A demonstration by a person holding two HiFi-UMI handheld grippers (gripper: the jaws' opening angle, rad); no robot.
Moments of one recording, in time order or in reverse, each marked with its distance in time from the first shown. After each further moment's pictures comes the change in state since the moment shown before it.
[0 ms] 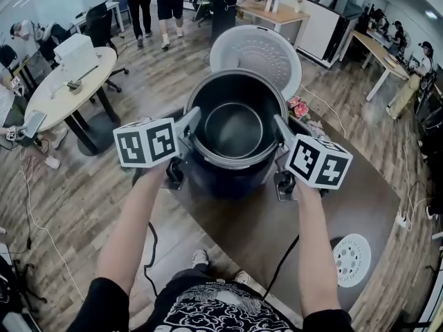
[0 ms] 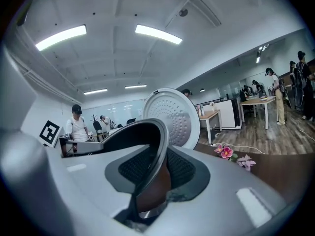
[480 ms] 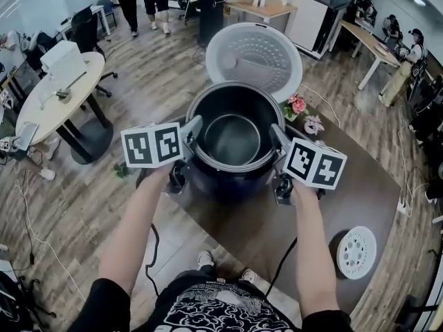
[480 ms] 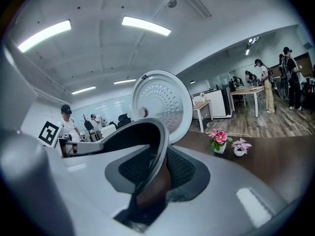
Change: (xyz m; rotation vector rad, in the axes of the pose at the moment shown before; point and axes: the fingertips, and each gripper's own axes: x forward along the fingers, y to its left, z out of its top) left arm 0.031 0.019 -0.027 -0.013 0.128 -0.024; right arm 0.013 -0.020 -0.036 0.094 0.081 -0.095
